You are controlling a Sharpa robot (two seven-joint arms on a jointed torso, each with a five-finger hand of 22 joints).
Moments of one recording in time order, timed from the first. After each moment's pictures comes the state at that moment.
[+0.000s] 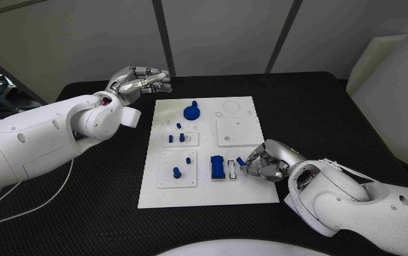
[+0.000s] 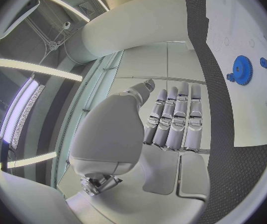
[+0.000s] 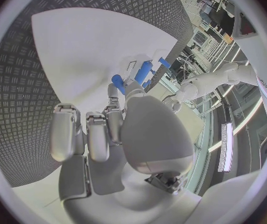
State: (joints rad) left arm 1.18 -0.86 0.04 1.34 -0.09 -0.11 0.34; left_hand 1.40 -0.13 0.41 0.07 0.11 0.94 0.23 0.18 0.07 0.98 0.17 0.25 0.06 1.07 0.12 0.21 0.08 0.19 0.90 0.23 0.06 0.59; right arm 0.91 -1.02 0.01 2.00 -1.40 -0.53 -0.65; right_hand 1.40 -0.02 0.00 0.27 0.42 1.14 0.06 0.13 0.41 1.47 -0.01 1.31 1.38 1.47 -0.07 1.57 1.31 0.06 1.45 0.04 1.43 1.31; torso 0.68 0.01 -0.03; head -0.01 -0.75
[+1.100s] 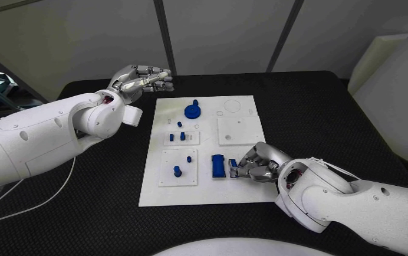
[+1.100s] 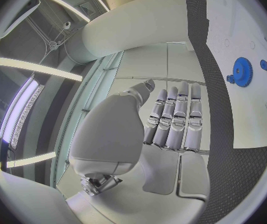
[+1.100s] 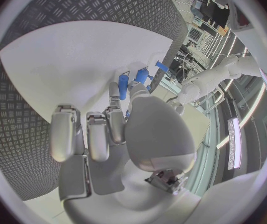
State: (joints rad) left arm 1.18 -0.86 0.04 1.34 -0.09 -0.10 0.34; left_hand 1.40 -0.13 0.41 0.07 0.11 0.94 0.23 0.18 0.07 0.98 0.17 0.25 0.06 1.07 0.12 0.20 0.08 0.19 0.90 0.23 0.06 0.58; right arm 0.91 -0.95 0.01 1.96 -1.30 -0.49 -0.66; right_hand 1.32 -0.03 -0.04 0.29 0.54 1.16 0.05 0.13 0.42 1.46 -0.01 1.31 1.31 1.46 -0.07 1.57 1.31 0.06 1.46 0.04 1.43 1.31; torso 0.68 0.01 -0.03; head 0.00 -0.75
